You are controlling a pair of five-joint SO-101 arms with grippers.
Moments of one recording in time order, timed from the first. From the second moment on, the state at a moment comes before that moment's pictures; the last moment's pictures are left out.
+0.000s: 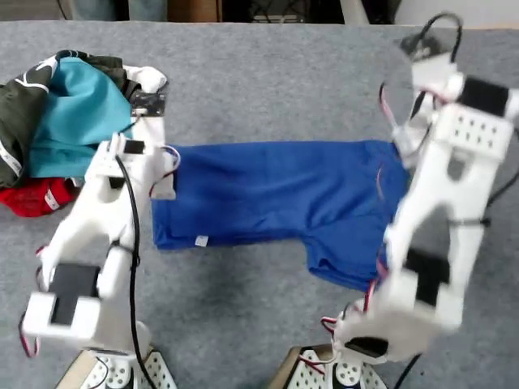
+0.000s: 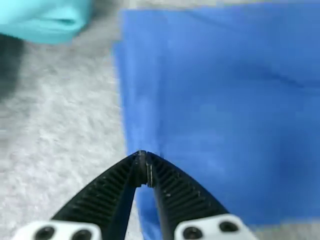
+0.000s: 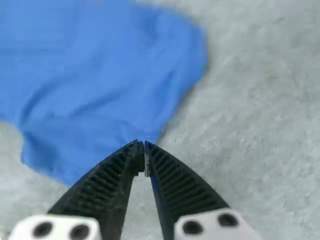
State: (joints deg) left arm 1.4 -3.7 28.1 57.0 2.2; right arm 20.7 1.1 -10.4 93.6 42.2
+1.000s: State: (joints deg) left arm -0.4 -4.7 41.5 50.2 -5.1; right arm 36.9 -27.5 59.3 57.3 74.9
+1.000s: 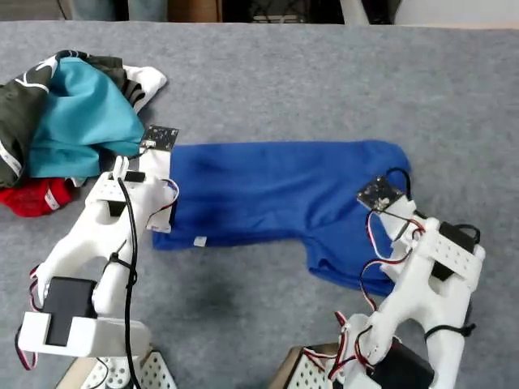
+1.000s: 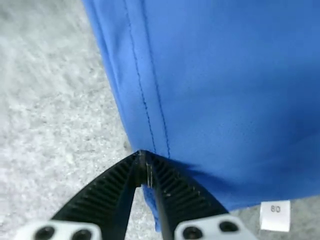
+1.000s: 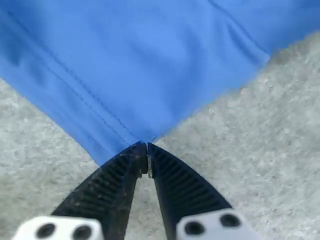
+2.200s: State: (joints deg) left arm 0.7 -20.9 36.9 65.9 -5.2; right arm 17.7 -27.9 68.4 58.9 91.0
